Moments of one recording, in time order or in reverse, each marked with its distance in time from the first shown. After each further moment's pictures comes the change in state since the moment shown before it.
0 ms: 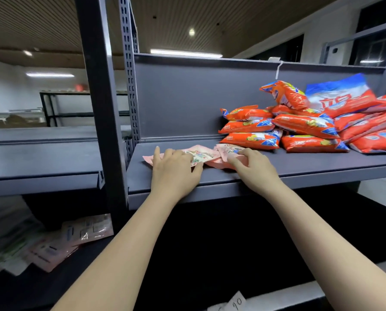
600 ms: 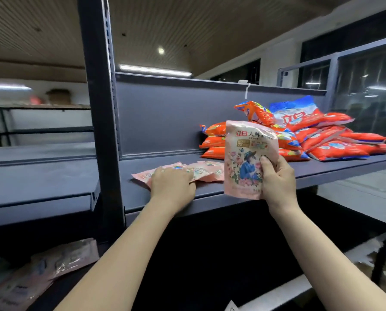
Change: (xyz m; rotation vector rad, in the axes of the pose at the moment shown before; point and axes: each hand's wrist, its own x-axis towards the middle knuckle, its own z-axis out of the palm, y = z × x) left_hand 0.008 0.001 -0.010 0.071 -0.123 0.181; right_hand -0.046 -0.008 -0.036 0.868 0.505 0.064
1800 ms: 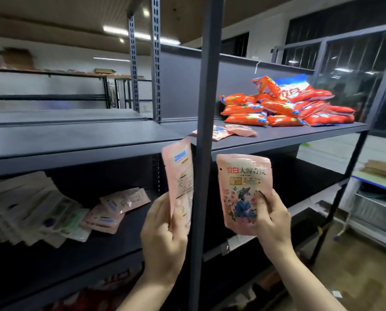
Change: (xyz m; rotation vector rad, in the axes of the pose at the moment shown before) left_hand -0.303 -0.158 -0.033 -1.141 0.611 -0.111; right_hand -0.311 -0.045 0.084 -0.358 0.029 -0.022
